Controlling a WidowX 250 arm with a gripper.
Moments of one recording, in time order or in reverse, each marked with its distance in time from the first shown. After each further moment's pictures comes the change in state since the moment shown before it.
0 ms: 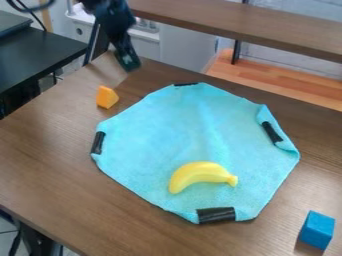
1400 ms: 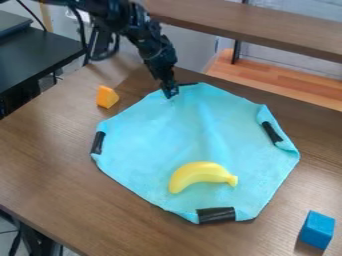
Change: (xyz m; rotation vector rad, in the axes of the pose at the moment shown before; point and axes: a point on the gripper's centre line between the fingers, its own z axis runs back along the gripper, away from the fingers) arm 0.028 0.019 -0.112 0.142 0.005 0.096
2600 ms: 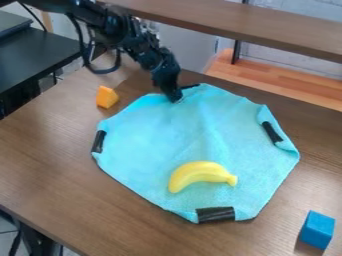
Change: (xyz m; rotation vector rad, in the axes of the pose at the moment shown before) arm -0.019 -0.027 -0.014 -0.119 -0.009 0.111
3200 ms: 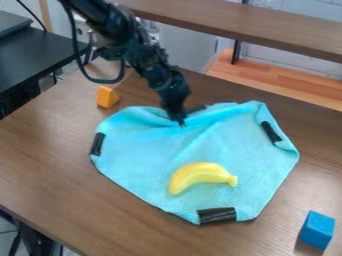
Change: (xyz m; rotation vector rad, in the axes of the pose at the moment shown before) arm 0.005 -0.082 0.027 -0.085 -0.010 -0.238
